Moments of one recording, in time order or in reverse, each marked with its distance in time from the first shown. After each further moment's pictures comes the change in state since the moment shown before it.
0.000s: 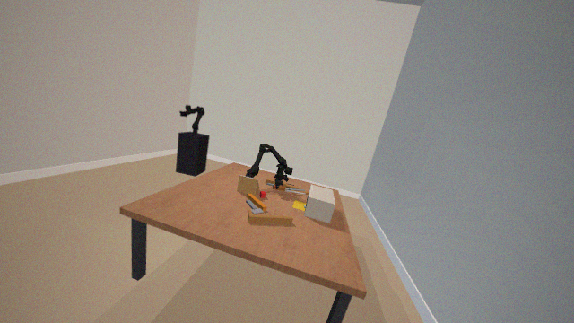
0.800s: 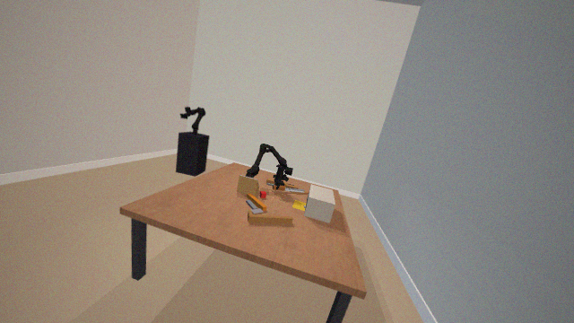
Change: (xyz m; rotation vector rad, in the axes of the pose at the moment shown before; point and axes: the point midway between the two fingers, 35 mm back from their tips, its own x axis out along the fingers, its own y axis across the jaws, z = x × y) arm 0.001 -0.004 -0.001 -0.172 0.005 0.000
